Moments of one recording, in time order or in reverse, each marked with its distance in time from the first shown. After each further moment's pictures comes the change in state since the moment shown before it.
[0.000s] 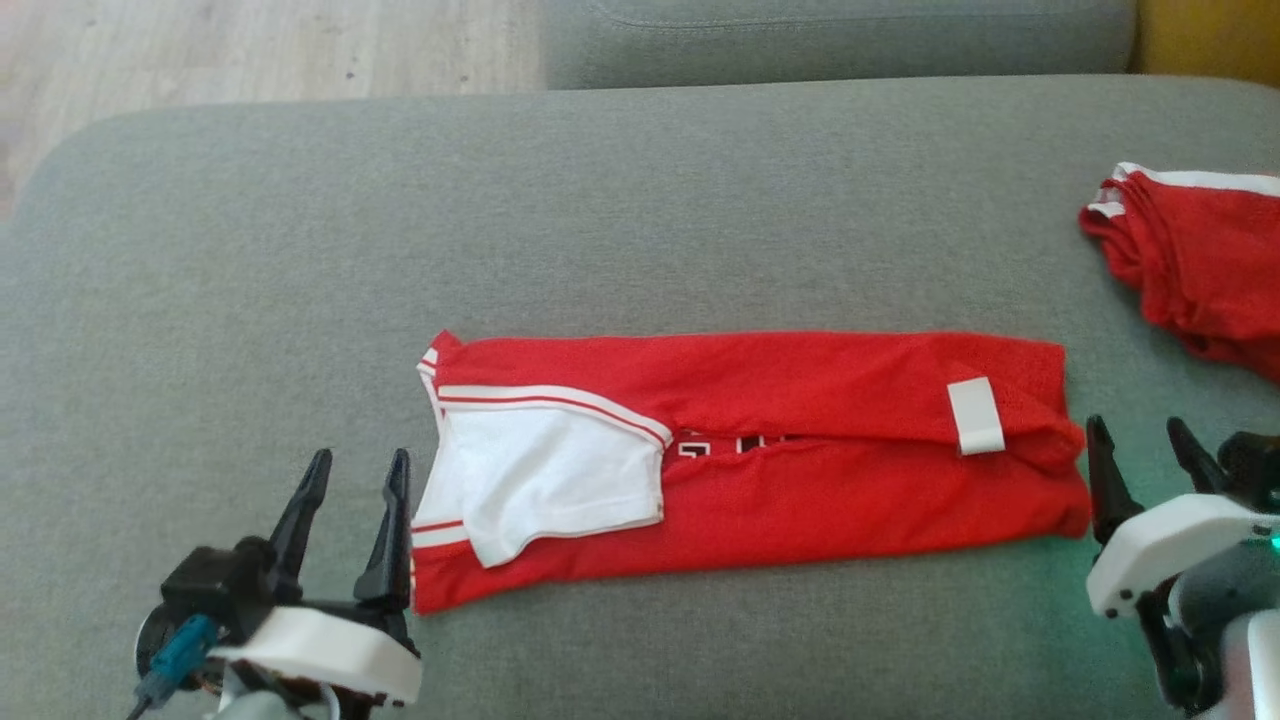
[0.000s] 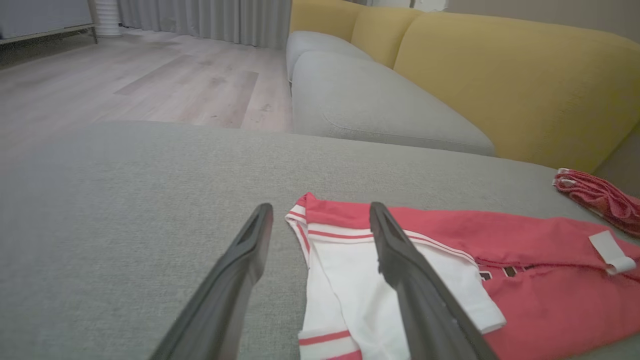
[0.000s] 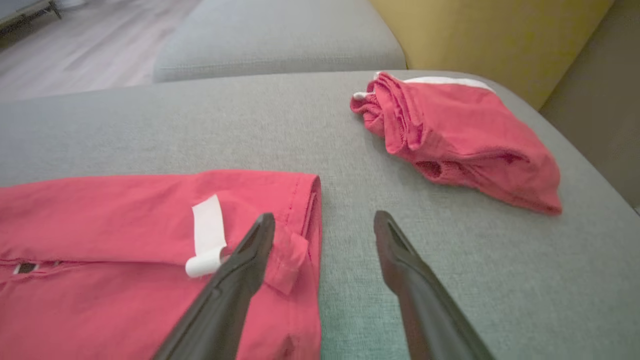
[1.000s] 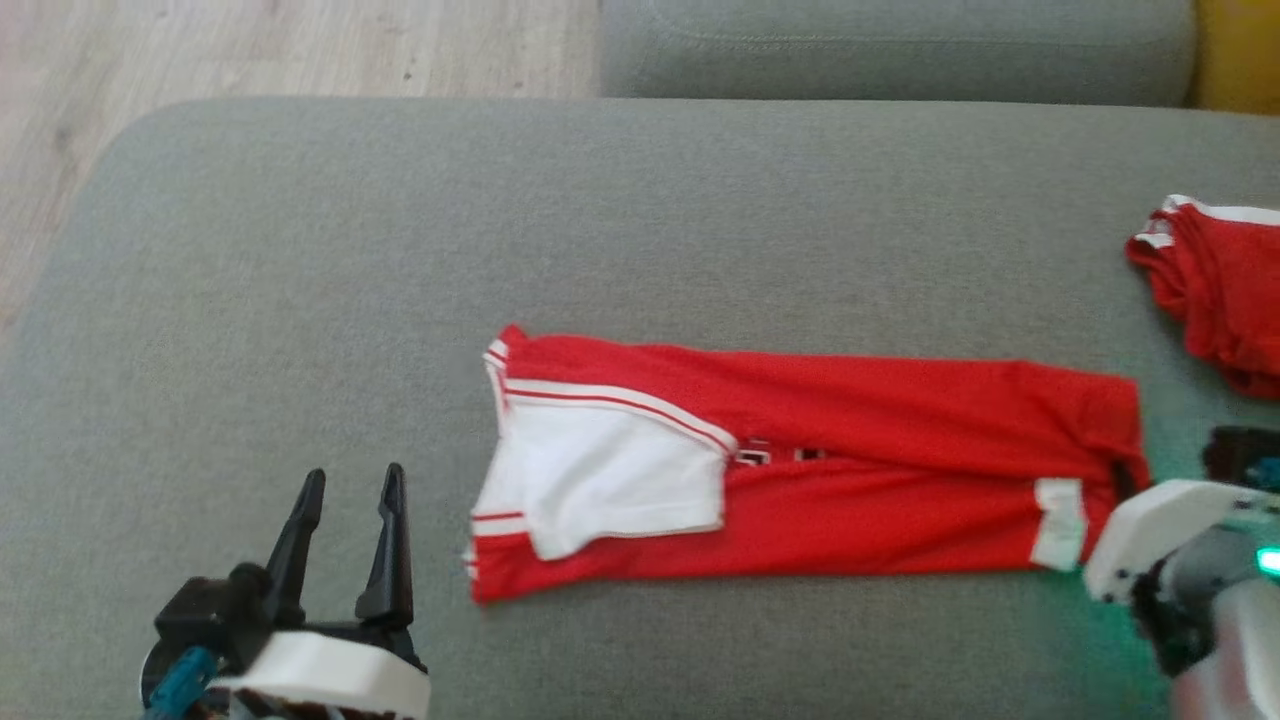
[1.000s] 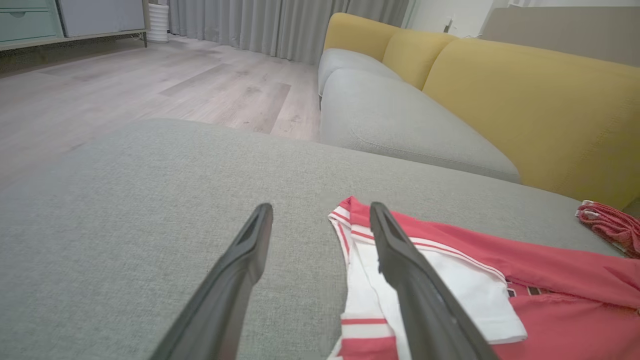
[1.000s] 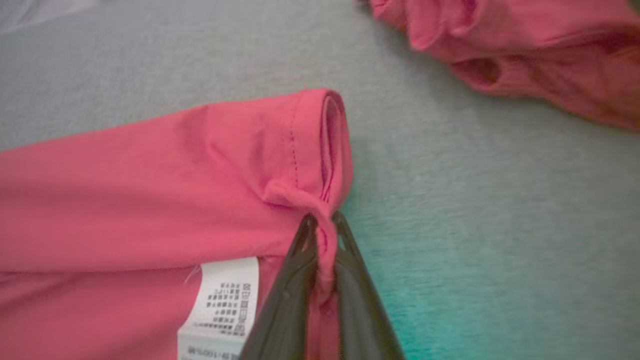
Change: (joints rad) left arm 0.063 -0.026 0.032 -0.054 -0.006 0.059 -0.026; right arm -0.179 -0.005 -0.080 0.393 -0.010 0.000 0.063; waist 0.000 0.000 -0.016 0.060
